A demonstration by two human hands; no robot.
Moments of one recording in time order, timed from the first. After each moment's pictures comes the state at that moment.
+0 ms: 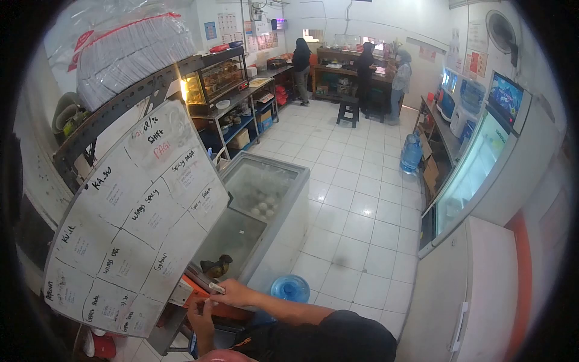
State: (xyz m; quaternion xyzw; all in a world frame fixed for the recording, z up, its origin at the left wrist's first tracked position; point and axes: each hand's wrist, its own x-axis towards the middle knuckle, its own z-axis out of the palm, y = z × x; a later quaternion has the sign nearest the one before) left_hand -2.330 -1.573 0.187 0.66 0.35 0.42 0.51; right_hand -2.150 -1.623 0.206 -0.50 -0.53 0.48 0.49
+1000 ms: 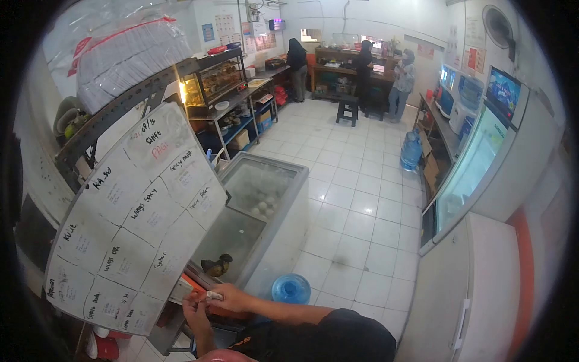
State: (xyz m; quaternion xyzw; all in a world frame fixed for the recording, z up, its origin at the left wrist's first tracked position) left_hand -2.327 -1.578 0.198 0.50 0.38 0.46 0.63; right_hand -2.169 -1.626 0.187 -0.44 -0.60 0.37 0.56
